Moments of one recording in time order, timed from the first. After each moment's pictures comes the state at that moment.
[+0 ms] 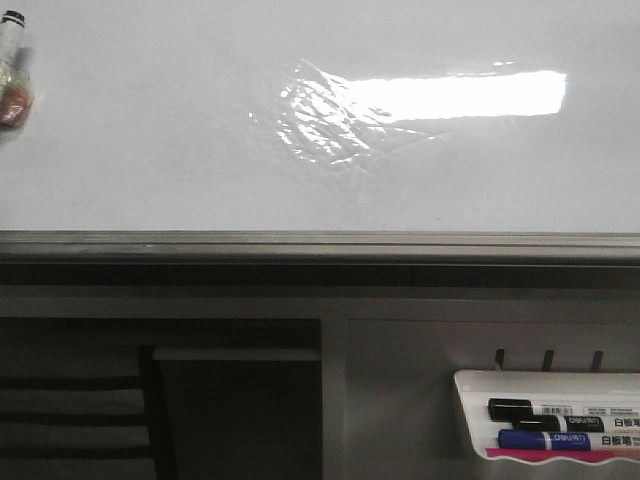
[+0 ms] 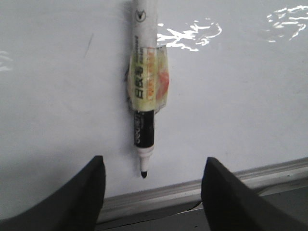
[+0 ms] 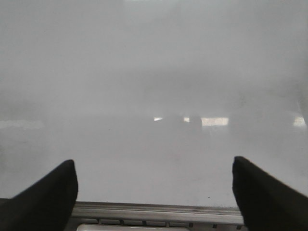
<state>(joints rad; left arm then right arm) -0.17 1.10 -0.73 -0.15 0.36 0.16 0.00 0.52 -0.60 -0.02 0.46 0.04</state>
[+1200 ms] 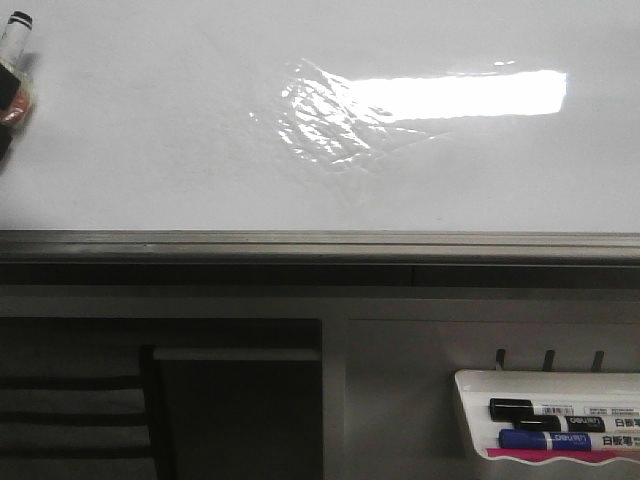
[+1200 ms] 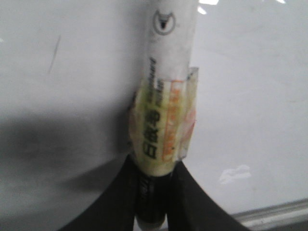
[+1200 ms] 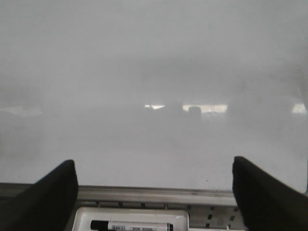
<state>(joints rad) -0.18 1.32 -0.84 -0.14 0.35 0.16 0.00 0.52 -0.62 -0.02 0.53 0.04</state>
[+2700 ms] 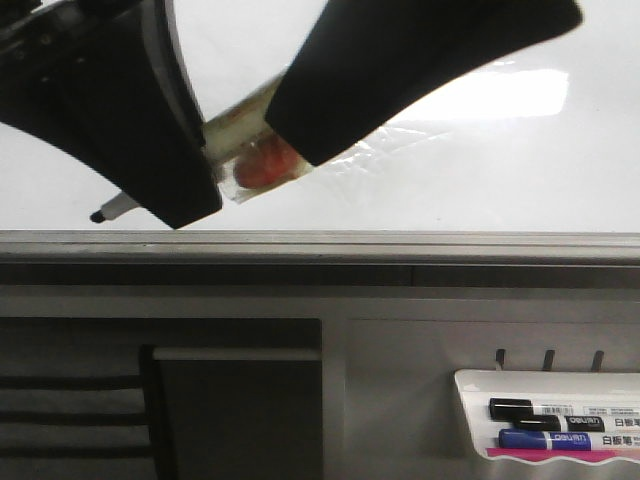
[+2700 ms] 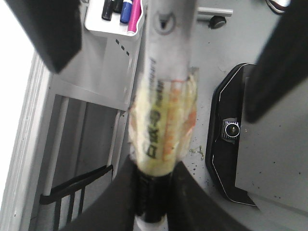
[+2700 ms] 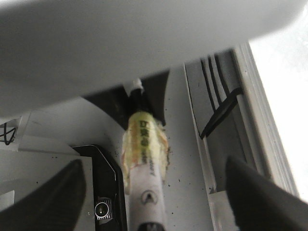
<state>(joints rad) -0.88 1.32 -1.09 -0.16 0.94 0.65 0.59 1.27 -1.02 0.70 0.83 -1.17</state>
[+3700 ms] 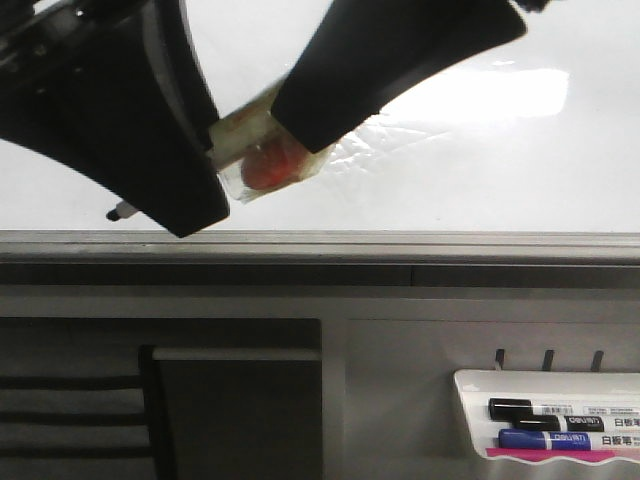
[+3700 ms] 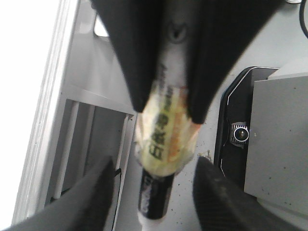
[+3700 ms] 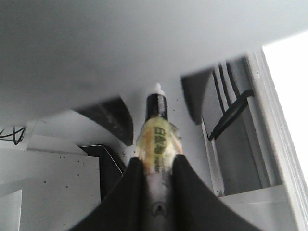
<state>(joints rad) -0.87 1.31 -1.09 -0.13 0.91 0.63 0.59 1.28 -1.02 0.73 0.85 -1.20</state>
